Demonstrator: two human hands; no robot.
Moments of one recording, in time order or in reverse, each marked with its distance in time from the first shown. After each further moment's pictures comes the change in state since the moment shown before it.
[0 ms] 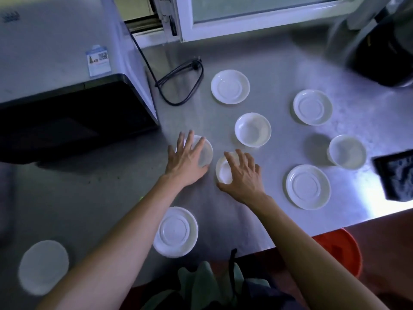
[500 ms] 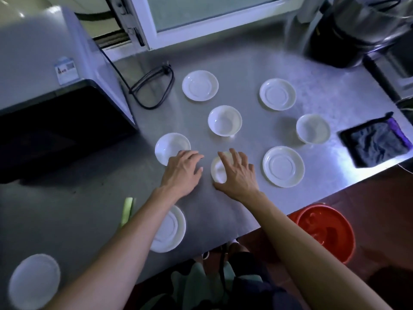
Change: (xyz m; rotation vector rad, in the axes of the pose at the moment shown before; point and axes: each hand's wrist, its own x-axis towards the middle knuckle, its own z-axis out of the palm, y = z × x) left_hand -0.053 0.054 -0.002 -0.136 0.109 0.221; right_hand -0.048 0.031 -0.001 0.029 0.049 0.077
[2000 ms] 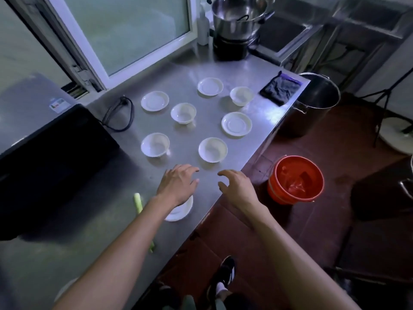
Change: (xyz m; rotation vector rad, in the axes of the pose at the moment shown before) left_hand -0.164 0.001 -0.026 0.154 -0.109 0.440; right_hand -0.239 -0.102 0.033 0.371 0.333 0.414
